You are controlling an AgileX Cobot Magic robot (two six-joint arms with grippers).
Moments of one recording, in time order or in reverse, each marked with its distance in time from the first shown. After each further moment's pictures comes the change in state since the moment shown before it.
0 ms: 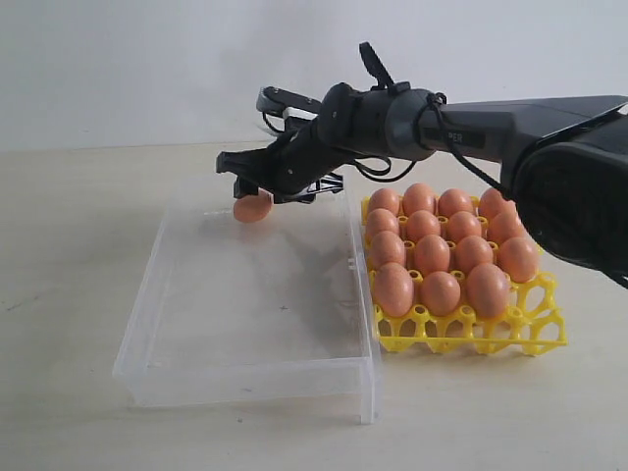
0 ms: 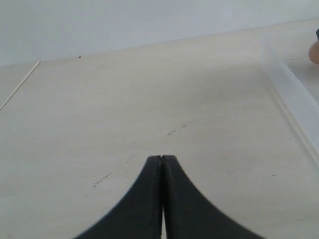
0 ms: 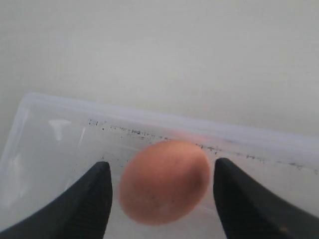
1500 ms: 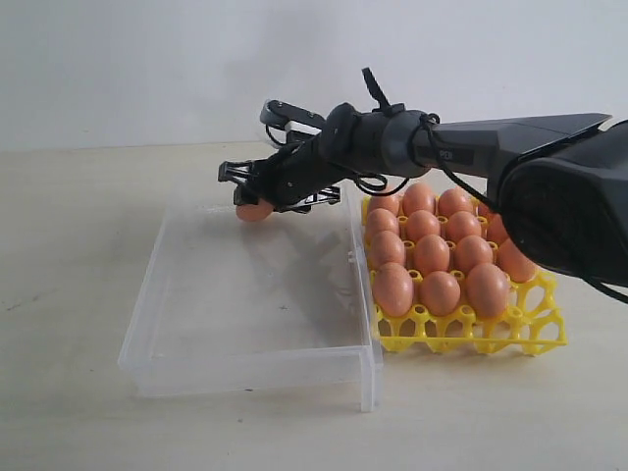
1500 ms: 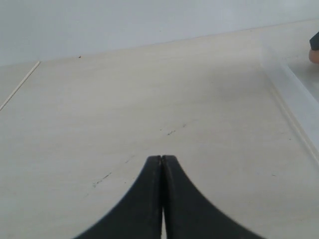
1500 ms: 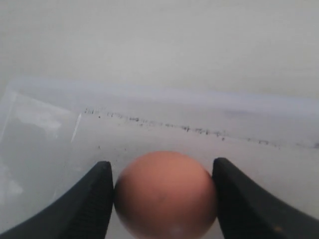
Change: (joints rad) left arm 0.000 0.000 0.000 0.000 0.000 0.000; right arm -0.003 0.052 -0.008 0.120 -0.047 -0.117
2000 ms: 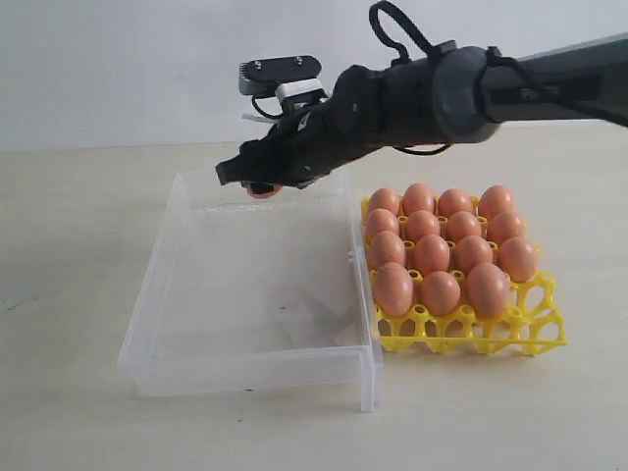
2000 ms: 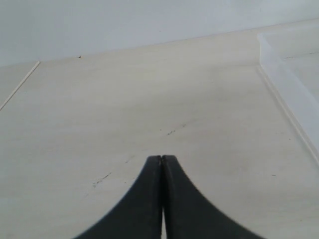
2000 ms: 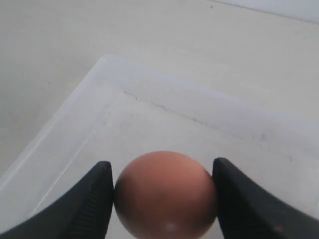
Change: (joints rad) left arm 0.000 0.000 0.000 0.000 0.000 0.000; right arm 0.077 -0.415 0.469 -0.313 -0.209 -0.055
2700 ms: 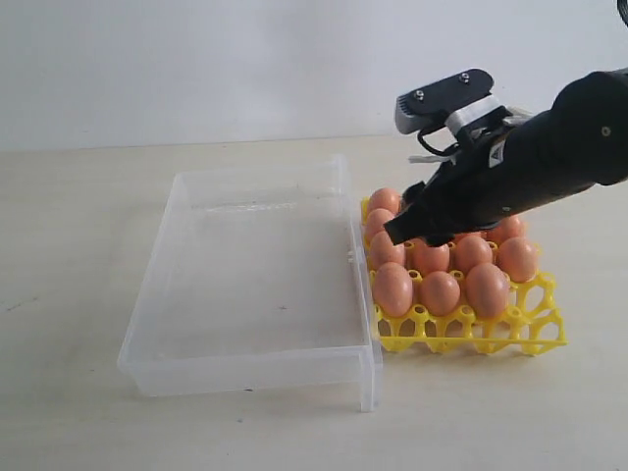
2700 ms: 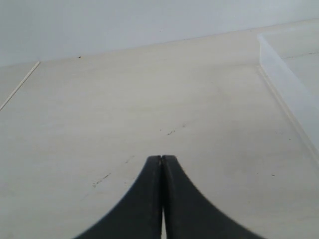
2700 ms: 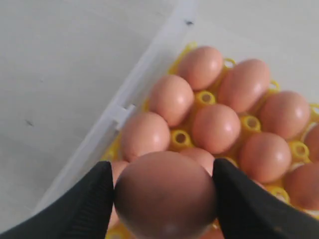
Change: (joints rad) left arm 0.000 0.000 0.000 0.000 0.000 0.000; right arm -0.166 -0.513 0.586 -0.311 0.101 0.069
